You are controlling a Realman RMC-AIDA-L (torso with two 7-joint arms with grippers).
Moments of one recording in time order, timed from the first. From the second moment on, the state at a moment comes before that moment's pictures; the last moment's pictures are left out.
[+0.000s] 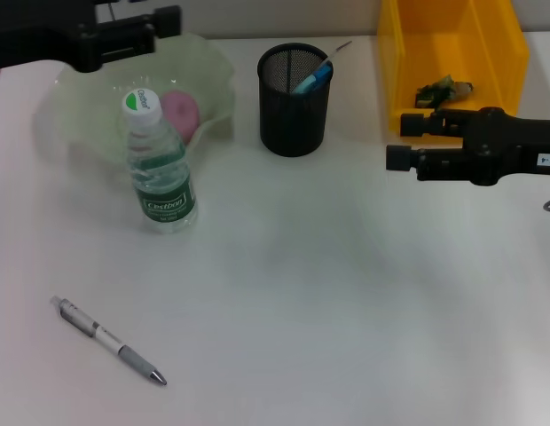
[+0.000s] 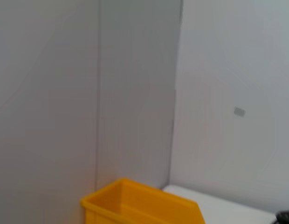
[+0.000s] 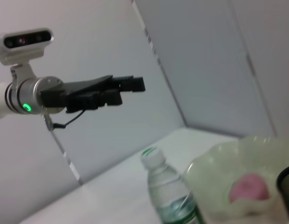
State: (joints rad) left arm -0.42 -2.06 0.82 1.26 1.73 1.58 -1.77; right arm 0.48 2.05 -0.81 -0.89 -1.84 -1.67 1.73
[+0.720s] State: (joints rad) left arm -0.32 -1.96 0.80 1.20 1.82 1.81 -1.86; right arm 0.63 2.06 -0.87 -0.99 -2.04 -1.73 1.91
